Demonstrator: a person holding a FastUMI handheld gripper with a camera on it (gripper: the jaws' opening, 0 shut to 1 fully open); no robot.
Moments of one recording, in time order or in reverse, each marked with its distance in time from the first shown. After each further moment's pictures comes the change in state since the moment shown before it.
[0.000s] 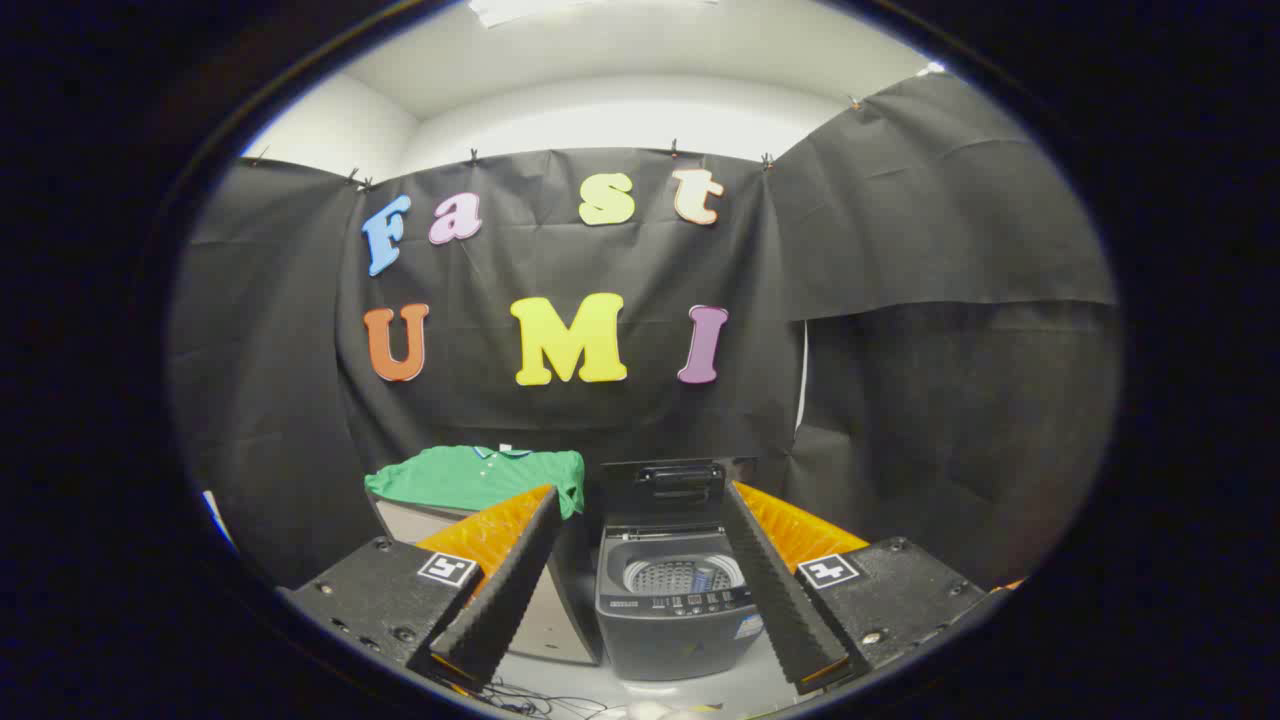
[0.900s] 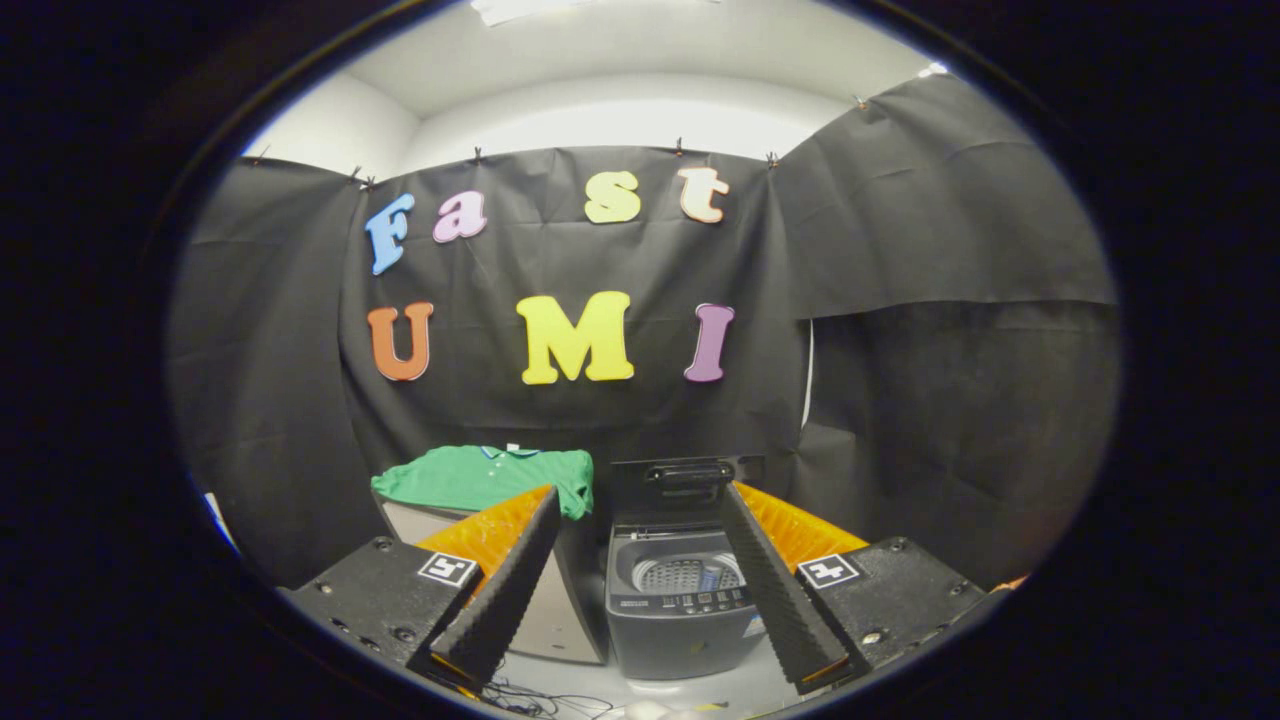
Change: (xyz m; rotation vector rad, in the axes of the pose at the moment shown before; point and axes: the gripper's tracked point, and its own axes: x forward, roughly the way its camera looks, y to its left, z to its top) arm 0.004 0.021 -0.001 0.000 0.010 0.006
